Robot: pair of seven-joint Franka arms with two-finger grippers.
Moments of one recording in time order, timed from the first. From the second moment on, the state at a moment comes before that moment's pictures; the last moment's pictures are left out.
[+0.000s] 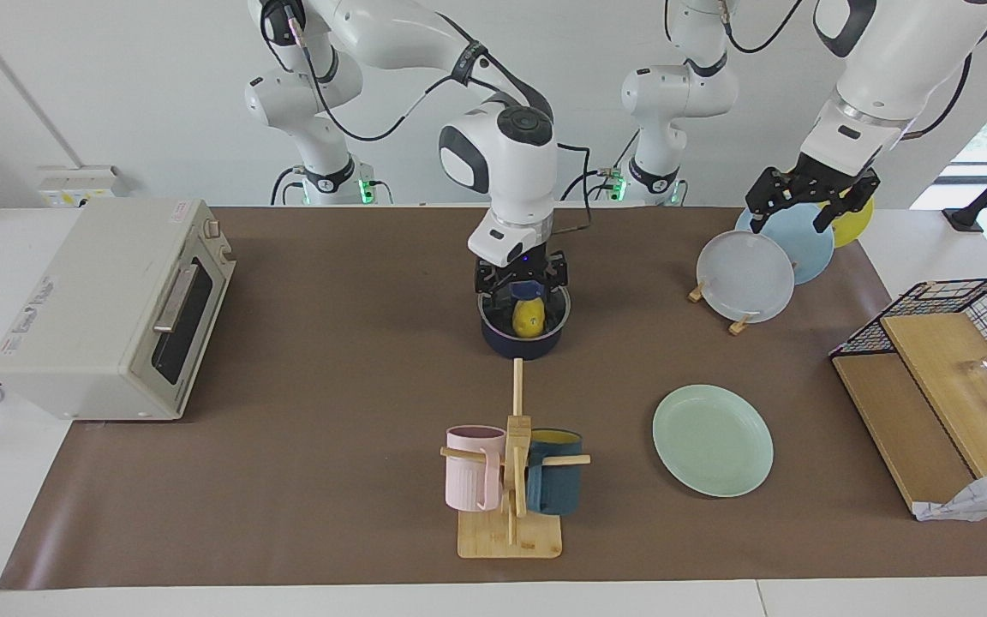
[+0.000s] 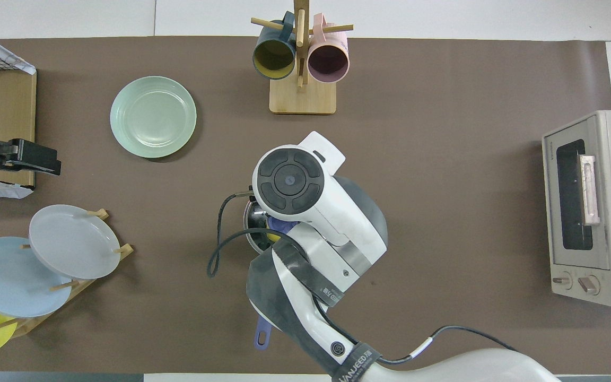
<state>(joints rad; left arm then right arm) -0.07 -0.03 -0.05 -1.58 0.00 1.54 -0.03 0.55 0.35 0.13 -1.59 -0.08 2.02 0.67</state>
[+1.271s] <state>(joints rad) -0.07 -0.03 -0.05 -1.58 0.00 1.54 -0.03 0.19 0.06 0.03 -1.55 -0.06 1.51 0.19</state>
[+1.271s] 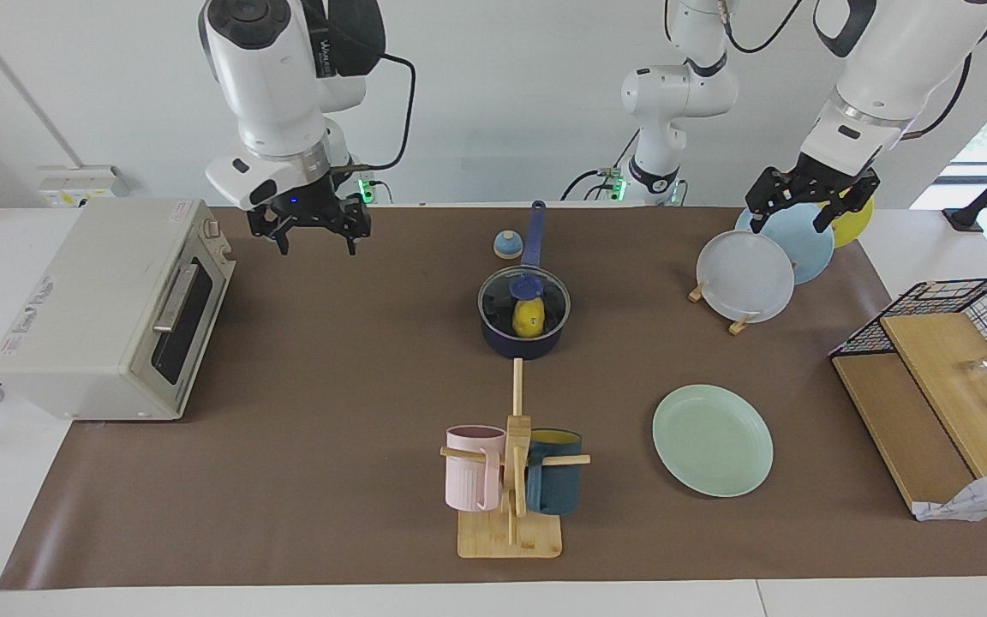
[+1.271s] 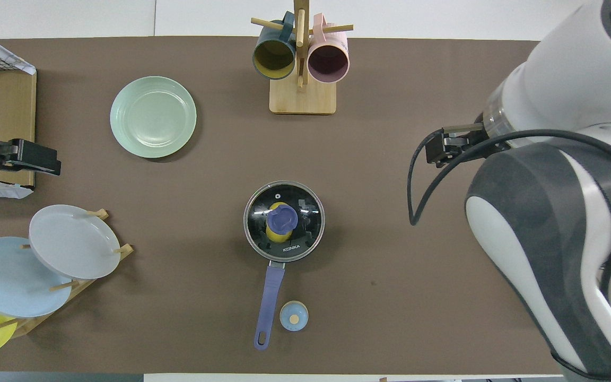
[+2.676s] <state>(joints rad) -0.07 -0.03 -0.05 -1.58 0.00 1.54 -0.03 0.05 -0.01 0.01 -1.65 -0.05 1.52 0.13</state>
